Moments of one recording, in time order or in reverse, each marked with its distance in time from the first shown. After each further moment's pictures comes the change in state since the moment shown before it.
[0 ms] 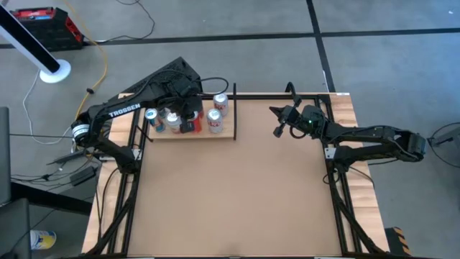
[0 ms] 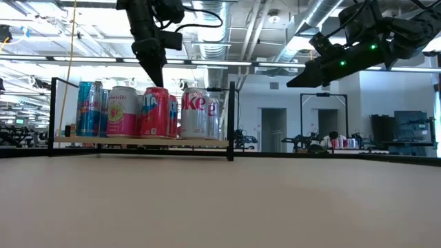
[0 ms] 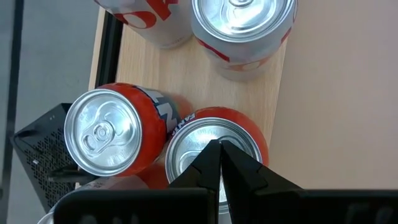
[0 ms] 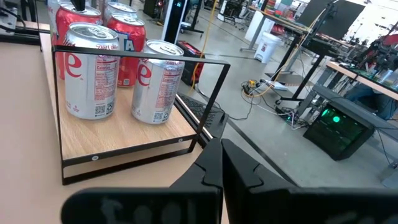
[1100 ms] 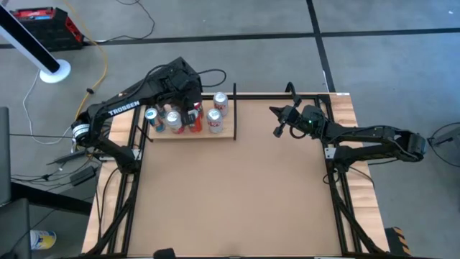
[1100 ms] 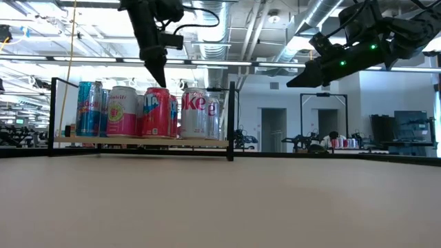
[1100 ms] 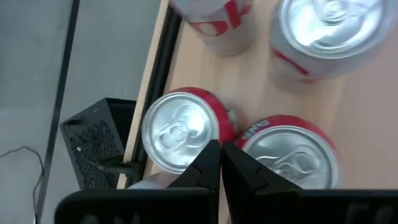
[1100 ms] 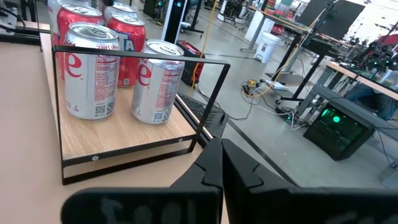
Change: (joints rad) left arm 0.047 0.000 0.022 0.069 -0.115 0.018; right arm 0.000 0.000 0.000 0.000 0.000 0.000
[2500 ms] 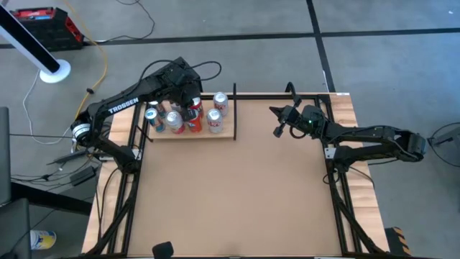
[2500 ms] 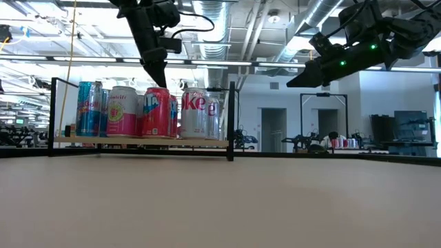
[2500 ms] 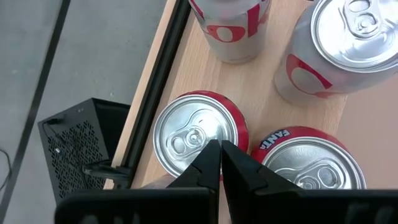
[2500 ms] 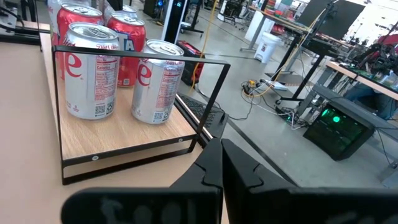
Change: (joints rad) left arm 0.079 0.000 -0.025 0.059 0.101 -0.028; right arm 0.000 0.000 0.000 0.000 0.000 0.000
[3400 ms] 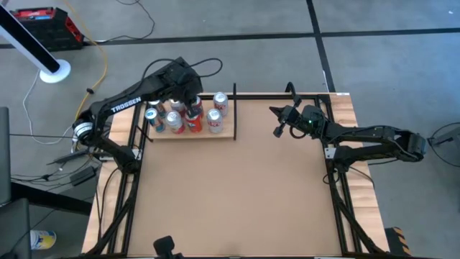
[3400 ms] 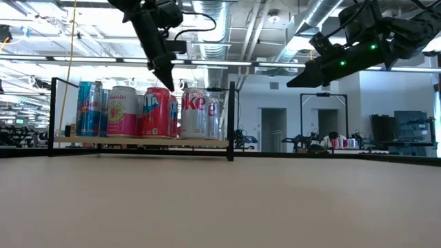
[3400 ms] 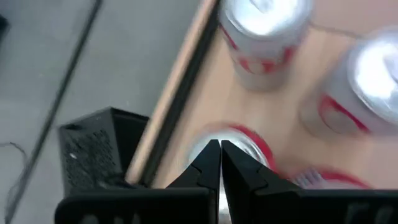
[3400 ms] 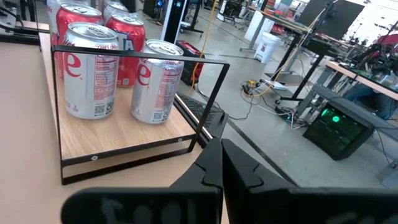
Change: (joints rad) left arm 0.011 0.026 -0.002 0.101 -0.047 -0.032; right arm 0.000 0.000 0.000 0.000 0.000 0.000
